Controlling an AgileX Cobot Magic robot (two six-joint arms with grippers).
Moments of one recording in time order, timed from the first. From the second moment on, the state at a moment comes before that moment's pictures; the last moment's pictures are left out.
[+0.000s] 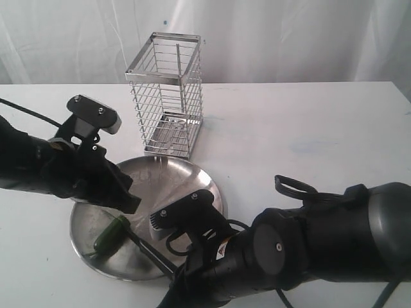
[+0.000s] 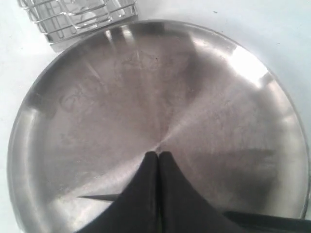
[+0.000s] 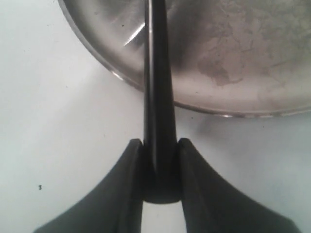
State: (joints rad) left arm -0.40 1.45 -0.73 -0.61 0.22 0.68; right arm 0.96 1.68 -0.72 0.66 0.14 -0.43
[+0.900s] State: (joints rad) left arm -0.31 1.60 -0.71 -0.56 0.20 0.65; right arm 0.96 1.68 -0.72 0.66 0.14 -0.43
